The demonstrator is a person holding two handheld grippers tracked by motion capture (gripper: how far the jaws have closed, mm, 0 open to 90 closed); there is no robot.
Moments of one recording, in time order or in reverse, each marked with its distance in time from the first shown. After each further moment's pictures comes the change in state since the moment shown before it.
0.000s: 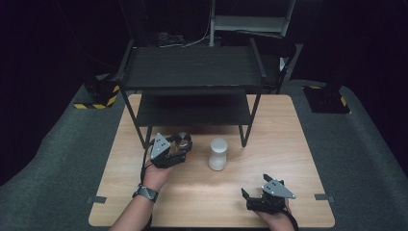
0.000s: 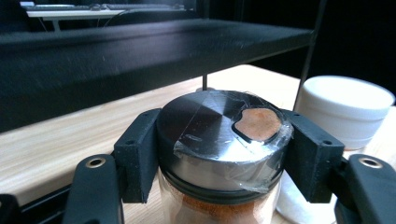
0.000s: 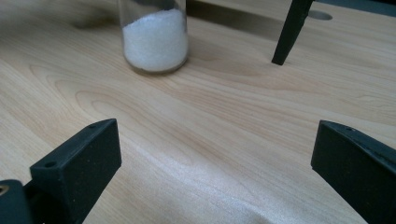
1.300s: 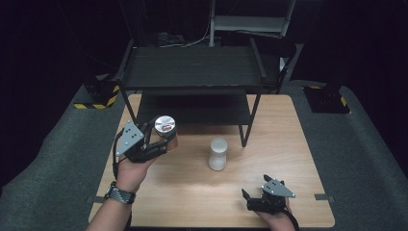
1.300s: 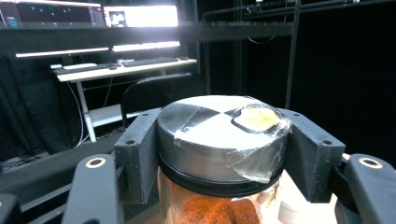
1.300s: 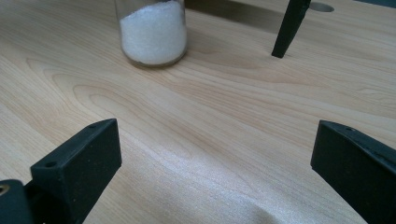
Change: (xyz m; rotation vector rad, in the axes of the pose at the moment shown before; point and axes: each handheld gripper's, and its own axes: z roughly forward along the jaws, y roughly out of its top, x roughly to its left) left arm -0.005 0.084 -0.072 -0.143 0.026 0.050; right arm -0.001 0.003 0.000 0.022 -0.002 0.004
